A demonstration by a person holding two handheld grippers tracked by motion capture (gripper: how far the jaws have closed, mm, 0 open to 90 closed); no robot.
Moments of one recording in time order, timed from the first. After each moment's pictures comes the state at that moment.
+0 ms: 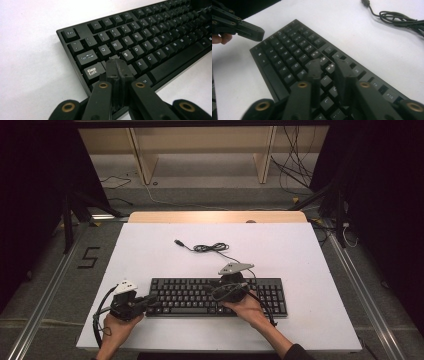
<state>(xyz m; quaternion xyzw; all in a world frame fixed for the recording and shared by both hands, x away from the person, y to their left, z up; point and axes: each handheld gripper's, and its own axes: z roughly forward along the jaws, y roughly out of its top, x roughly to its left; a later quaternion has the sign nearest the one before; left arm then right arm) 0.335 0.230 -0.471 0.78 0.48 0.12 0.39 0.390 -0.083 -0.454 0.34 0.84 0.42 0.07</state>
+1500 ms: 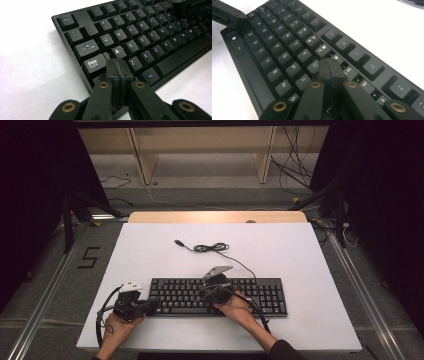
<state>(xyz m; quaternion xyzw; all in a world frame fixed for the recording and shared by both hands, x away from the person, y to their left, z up) 0.341 0.228 -0.479 0.78 0.49 0.10 0.37 0.396 -0.061 -0.477 0.34 0.86 0.37 0.08</state>
